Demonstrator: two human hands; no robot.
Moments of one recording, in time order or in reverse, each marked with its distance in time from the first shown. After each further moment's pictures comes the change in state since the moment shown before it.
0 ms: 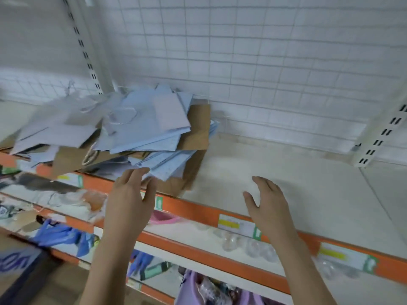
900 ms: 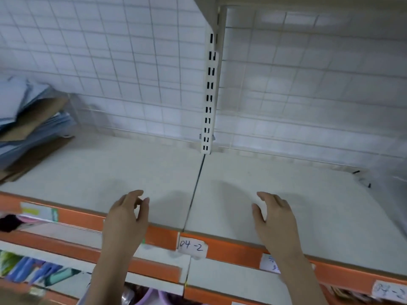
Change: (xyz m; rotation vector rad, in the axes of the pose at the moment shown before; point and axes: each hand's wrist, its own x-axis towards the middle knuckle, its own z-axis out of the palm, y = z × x) left_hand -0.148 0.362 0.173 -0.136 -0.152 -0.095; right_hand -0.063 0.365 -0.253 -0.105 0.187 0.101
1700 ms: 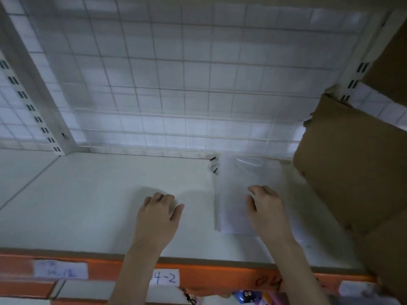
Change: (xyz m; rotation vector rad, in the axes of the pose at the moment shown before) left_hand -0.124 0.359 0.236 0.162 -0.321 0.224; right_hand 0.046 0.342 -0.193 -0.098 -0.045 0.059
